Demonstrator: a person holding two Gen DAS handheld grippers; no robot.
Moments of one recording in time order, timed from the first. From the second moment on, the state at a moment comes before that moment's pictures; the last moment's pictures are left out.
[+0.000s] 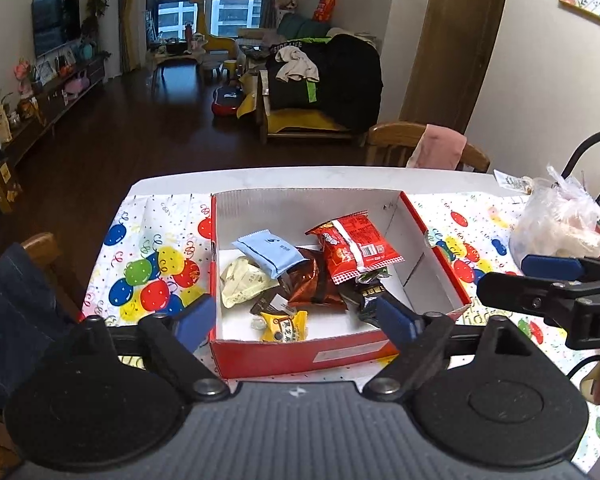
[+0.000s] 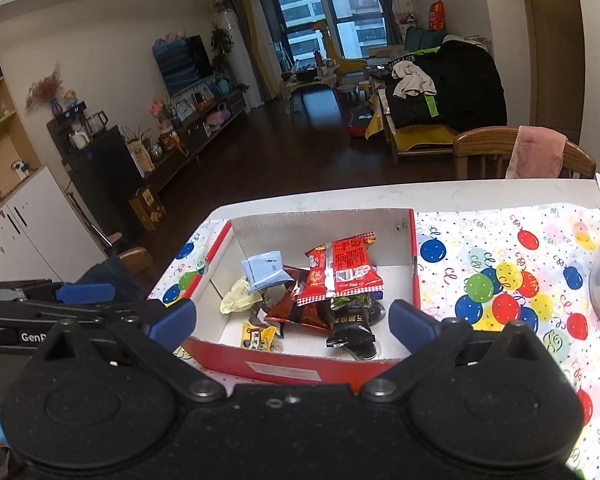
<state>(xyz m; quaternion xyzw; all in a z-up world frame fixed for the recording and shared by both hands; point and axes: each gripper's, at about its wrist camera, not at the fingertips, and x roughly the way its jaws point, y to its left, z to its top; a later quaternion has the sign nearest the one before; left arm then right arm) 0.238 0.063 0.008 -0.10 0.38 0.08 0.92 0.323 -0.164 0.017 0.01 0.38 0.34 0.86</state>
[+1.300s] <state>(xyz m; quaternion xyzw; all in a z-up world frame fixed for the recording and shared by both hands) 0.218 0.049 0.019 -0.10 0.36 0.08 0.92 0.298 -0.179 0.022 0.01 0.35 0.34 0.87</state>
